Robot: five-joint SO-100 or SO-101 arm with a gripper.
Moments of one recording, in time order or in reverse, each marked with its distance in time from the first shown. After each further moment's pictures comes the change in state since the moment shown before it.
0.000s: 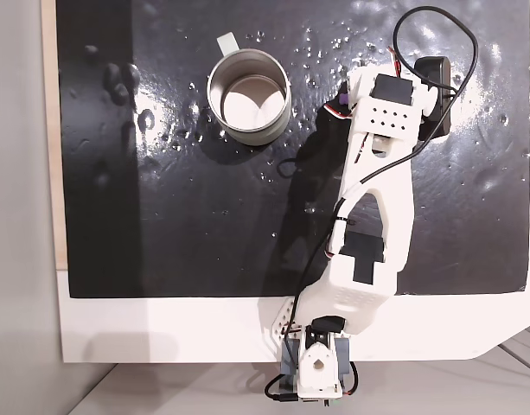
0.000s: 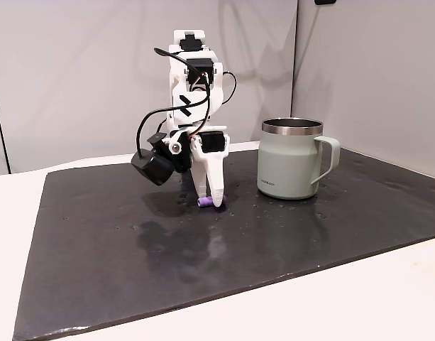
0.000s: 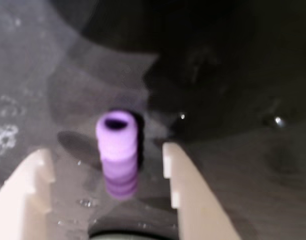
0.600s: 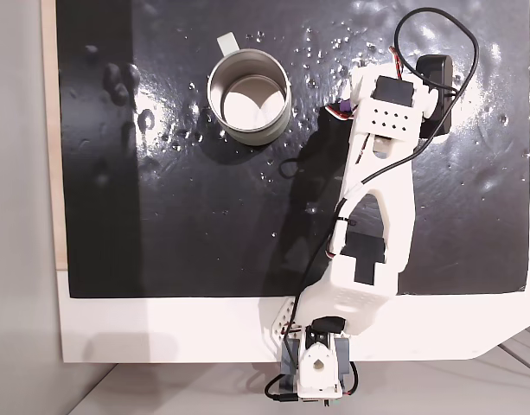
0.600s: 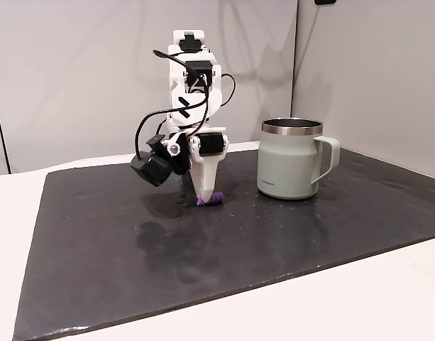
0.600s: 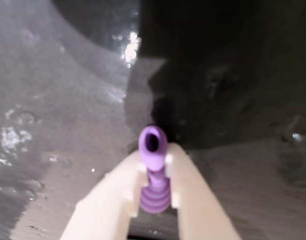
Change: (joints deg) arm 0.4 -0.4 1.1 -2.8 1.2
